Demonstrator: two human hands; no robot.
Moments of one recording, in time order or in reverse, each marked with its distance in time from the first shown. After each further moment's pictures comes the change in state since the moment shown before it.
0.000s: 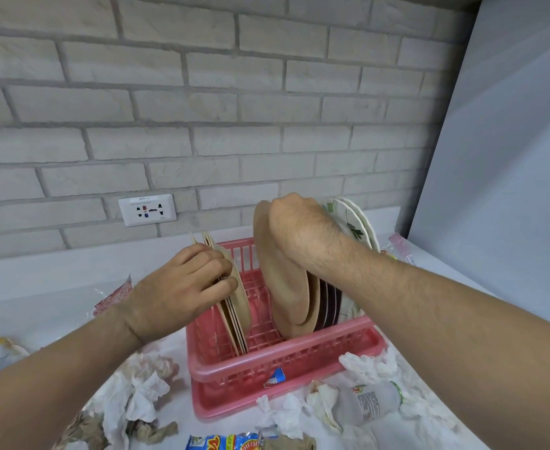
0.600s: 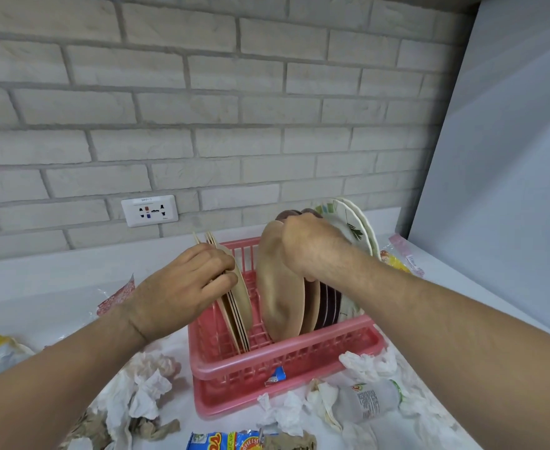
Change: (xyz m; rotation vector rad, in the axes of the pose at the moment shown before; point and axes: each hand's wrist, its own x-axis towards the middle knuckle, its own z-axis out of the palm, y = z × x) left_hand 0.001 0.000 0.000 -0.050 -0.041 -0.041; right_hand -0.009 0.013 0.021 -0.054 -0.122 0.022
